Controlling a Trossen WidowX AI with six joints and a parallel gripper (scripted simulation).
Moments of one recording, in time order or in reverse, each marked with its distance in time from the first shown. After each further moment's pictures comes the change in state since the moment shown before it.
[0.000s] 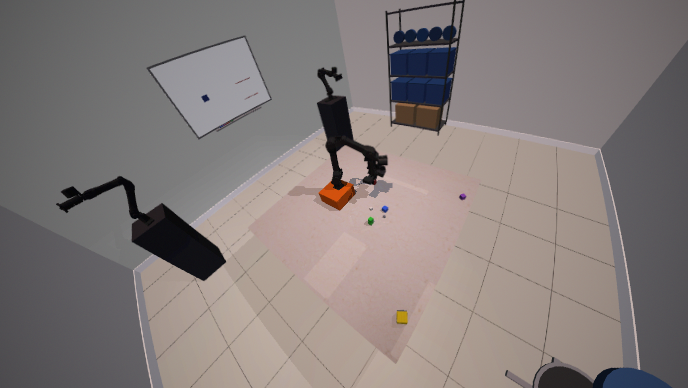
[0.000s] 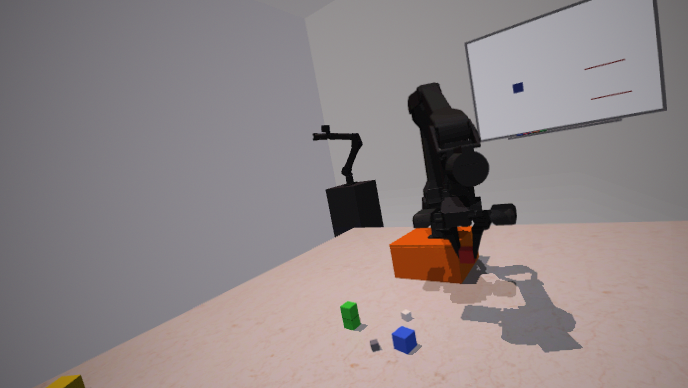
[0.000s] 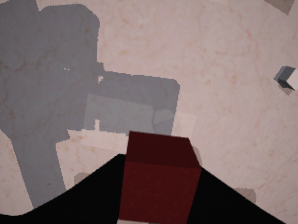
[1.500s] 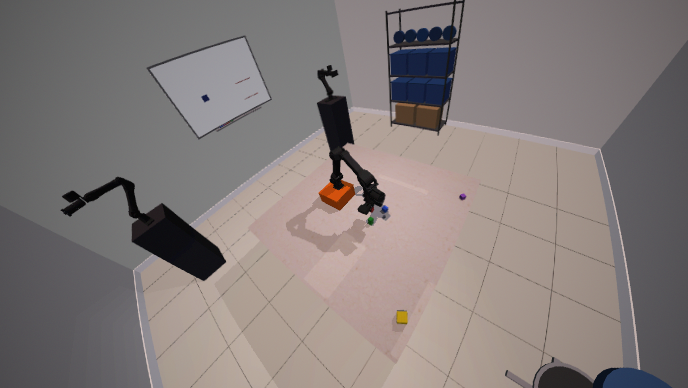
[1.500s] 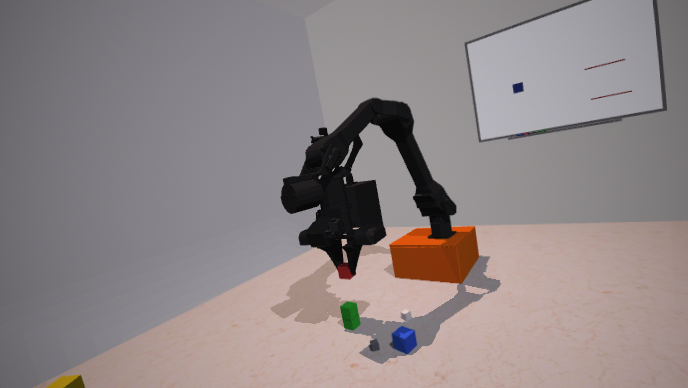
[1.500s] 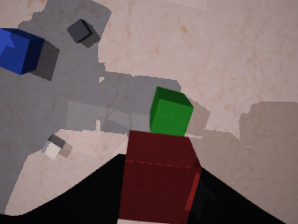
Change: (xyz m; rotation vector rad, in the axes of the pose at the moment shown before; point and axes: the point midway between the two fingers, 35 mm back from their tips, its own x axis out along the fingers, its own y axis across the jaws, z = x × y) arm -0.003 -0.227 0.102 0.005 -0.008 -0.013
